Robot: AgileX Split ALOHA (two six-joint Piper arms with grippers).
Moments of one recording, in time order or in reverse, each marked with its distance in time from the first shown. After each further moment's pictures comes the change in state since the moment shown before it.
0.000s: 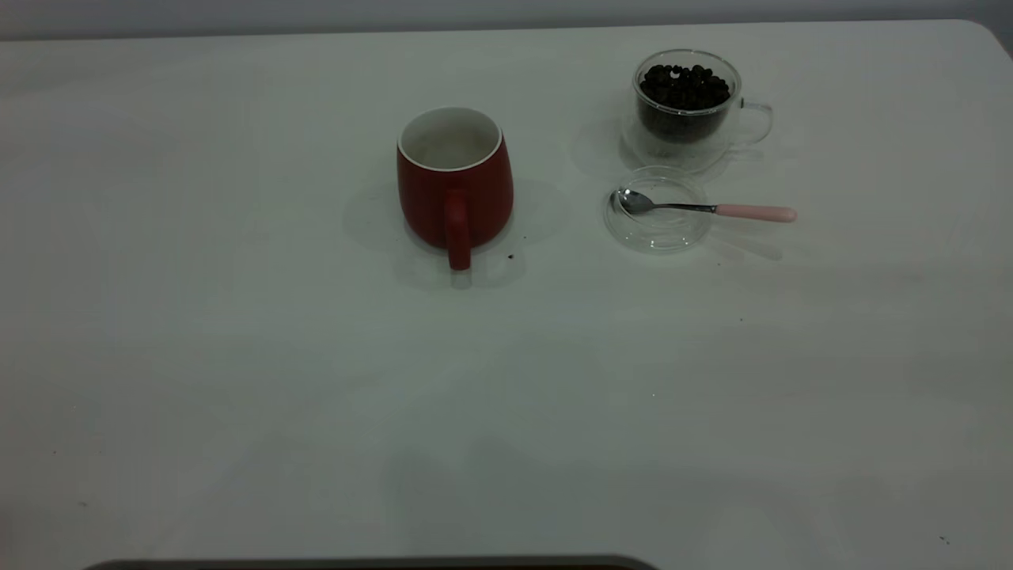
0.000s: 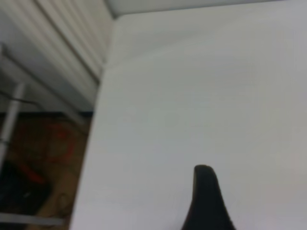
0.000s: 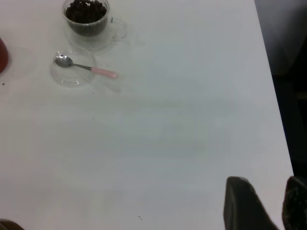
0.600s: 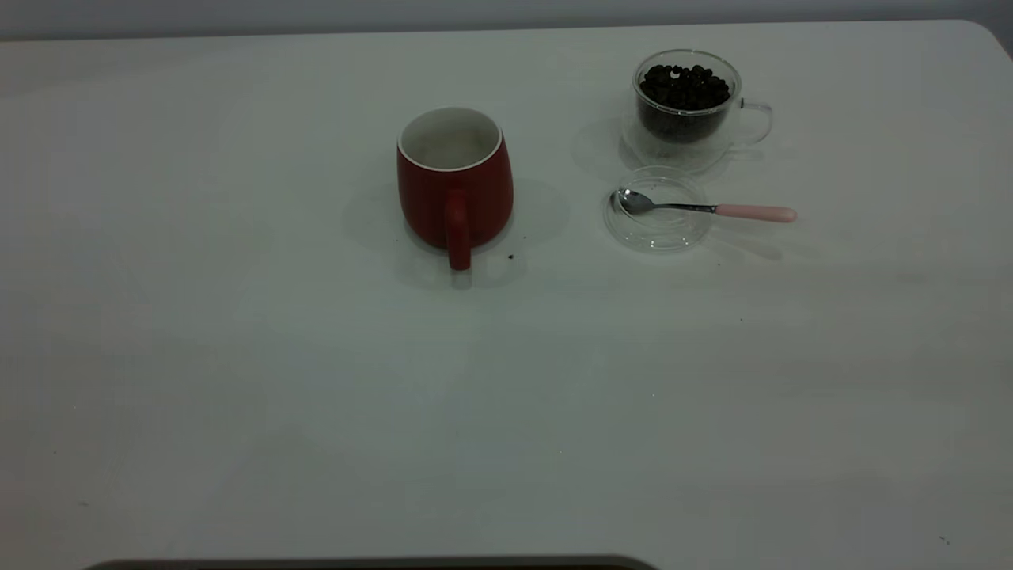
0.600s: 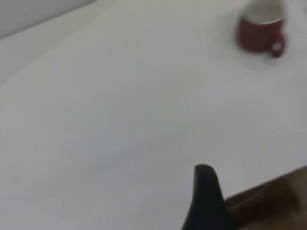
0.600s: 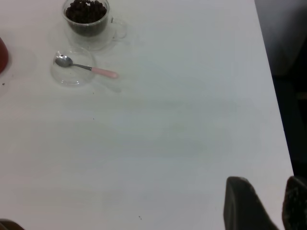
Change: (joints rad) left arm -0.003 -0.574 0.387 -0.400 0.020 0.405; right arm 0.000 0.000 0.000 0.000 0.000 0.000
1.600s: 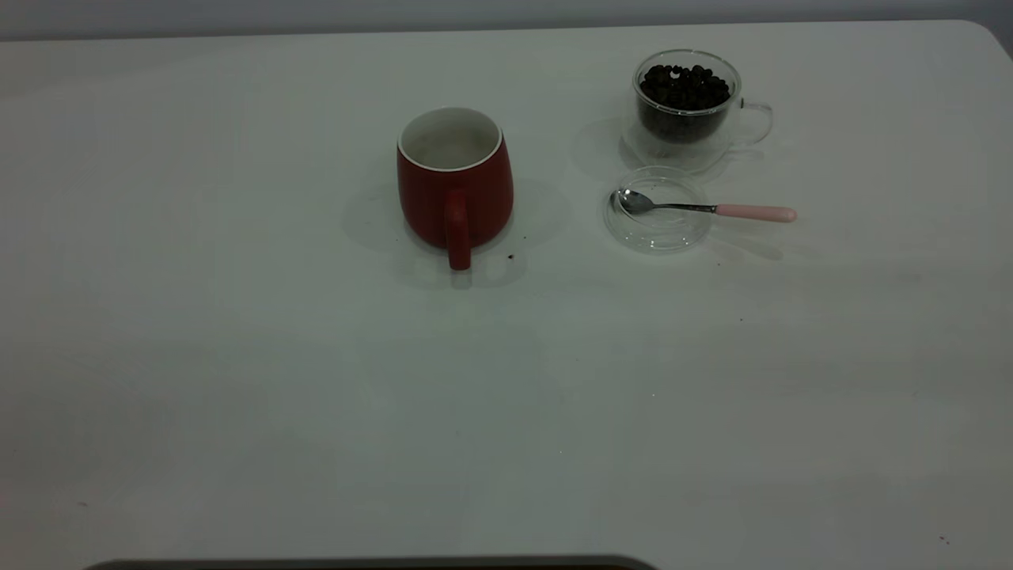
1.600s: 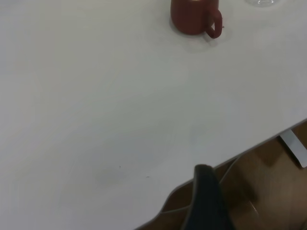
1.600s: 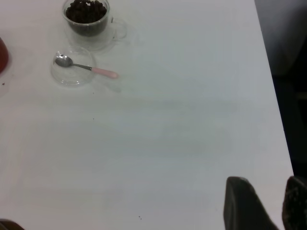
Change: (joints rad) left arm 0.000 -0.229 0.260 -0.142 -0.016 0.030; right arm 0.000 0.000 0.000 0.000 0.000 0.000
